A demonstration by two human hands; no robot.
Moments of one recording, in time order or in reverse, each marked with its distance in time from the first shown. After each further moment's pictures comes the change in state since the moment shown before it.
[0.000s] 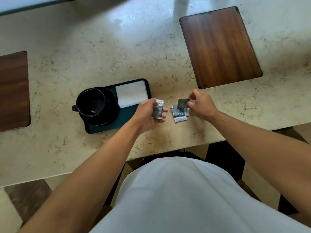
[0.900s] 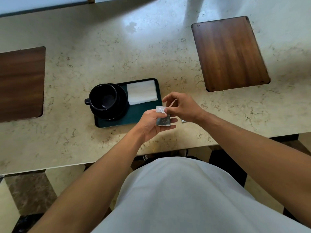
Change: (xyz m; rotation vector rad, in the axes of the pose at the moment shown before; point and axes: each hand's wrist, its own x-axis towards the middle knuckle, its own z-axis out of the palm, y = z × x) left_hand -0.028 -0.028 -0.028 -0.082 -0.160 0.037; right_hand -0.036 -0.095 0.012 0.269 -0.271 -0.331
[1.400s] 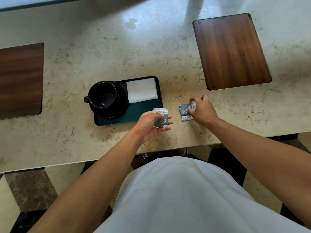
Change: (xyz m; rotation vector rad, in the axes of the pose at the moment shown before) left_hand -0.005 -0.008 -0.004 0.014 0.150 -0.023; right_hand -0.013 0.075 -0.010 -0.386 0.191 0.402
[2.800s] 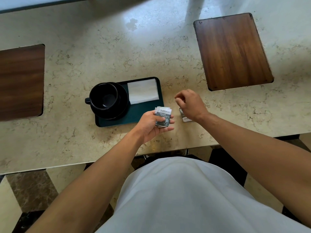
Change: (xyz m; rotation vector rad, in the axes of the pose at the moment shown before) left_hand 0.005 0.004 -0.003 -0.029 -0.081 -0.014; right_hand 0.007 -0.051 -0.003 0.156 0.076 -0.303
